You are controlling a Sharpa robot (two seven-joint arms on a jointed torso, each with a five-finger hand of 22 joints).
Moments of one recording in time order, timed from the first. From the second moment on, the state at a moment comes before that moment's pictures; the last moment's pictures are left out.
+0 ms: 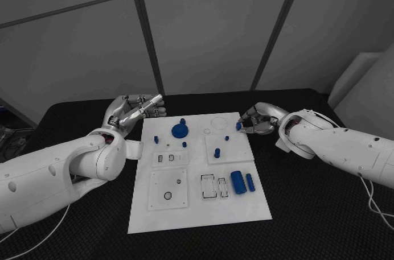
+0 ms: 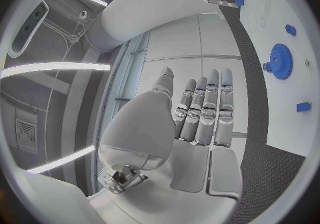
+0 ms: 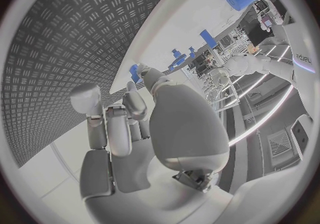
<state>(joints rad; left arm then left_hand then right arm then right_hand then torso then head) 1.11 -0.90 0.09 1.57 -0.12 -0.46 0.50 1.40 0.03 -0.07 0.09 0.11 1.00 0.21 0.07 0.07 1.07 0.16 0.07 0.07 1.13 0.11 0.14 0.13 0.19 0.90 0.22 0.42 0.18 1.18 -0.76 0.02 1.21 -1.26 -0.26 0.05 1.37 -0.15 0.29 0.02 0.22 0.94 0.16 0.08 0.07 1.30 0.07 1.22 1.15 1.46 0.00 1.53 1.31 0.12 1.23 0.11 1.25 0.92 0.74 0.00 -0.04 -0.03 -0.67</state>
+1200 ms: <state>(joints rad) 1.11 -0.90 0.09 1.56 -0.12 -0.44 0.50 1.40 0.03 -0.07 0.09 0.11 1.00 0.21 0.07 0.07 1.07 0.16 0.07 0.07 1.13 0.11 0.14 0.14 0.19 0.90 0.22 0.42 0.18 1.18 -0.72 0.02 1.16 -1.28 -0.27 0.03 1.36 -0.14 0.28 0.03 0.23 0.94 0.16 0.08 0.07 1.30 0.07 1.22 1.16 1.46 0.00 1.53 1.31 0.12 1.23 0.11 1.25 0.92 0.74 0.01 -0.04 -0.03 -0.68</state>
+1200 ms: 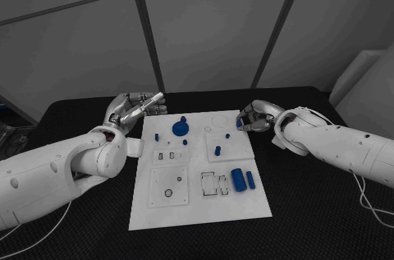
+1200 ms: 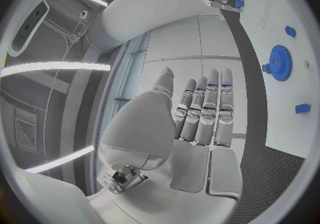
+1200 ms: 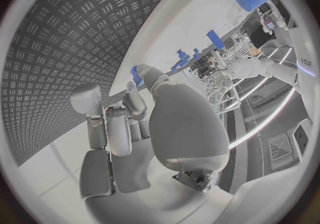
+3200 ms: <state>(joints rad) 1.11 -0.90 0.09 1.55 -0.12 -0.43 0.48 1.40 0.03 -0.07 0.09 0.11 1.00 0.21 0.07 0.07 1.07 0.16 0.07 0.07 1.13 0.11 0.13 0.14 0.19 0.90 0.22 0.42 0.18 1.18 -0.74 0.03 1.43 -1.22 -0.33 -0.08 1.39 -0.06 0.33 0.02 0.27 1.06 0.13 0.14 0.09 1.33 0.04 1.26 1.20 1.47 -0.02 1.54 1.31 0.12 1.26 0.08 1.27 0.97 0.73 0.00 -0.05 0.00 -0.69</state>
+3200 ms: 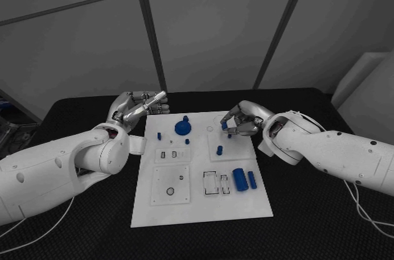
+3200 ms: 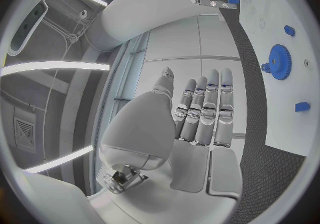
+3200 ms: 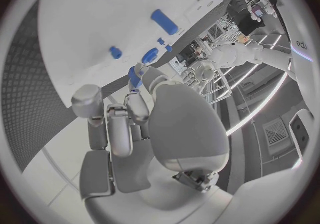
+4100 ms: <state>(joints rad) 1.11 -0.89 0.09 1.53 -0.12 -0.43 0.47 1.40 0.03 -0.07 0.09 0.11 1.00 0.21 0.07 0.07 1.07 0.16 0.07 0.07 1.13 0.11 0.13 0.14 0.19 0.90 0.22 0.42 0.18 1.18 -0.50 0.00 1.46 -1.50 -0.29 -0.23 1.39 -0.06 0.34 0.01 0.26 1.06 0.13 0.14 0.09 1.33 0.04 1.26 1.19 1.47 -0.03 1.54 1.31 0.12 1.26 0.08 1.27 0.97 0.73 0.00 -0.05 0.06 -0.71</state>
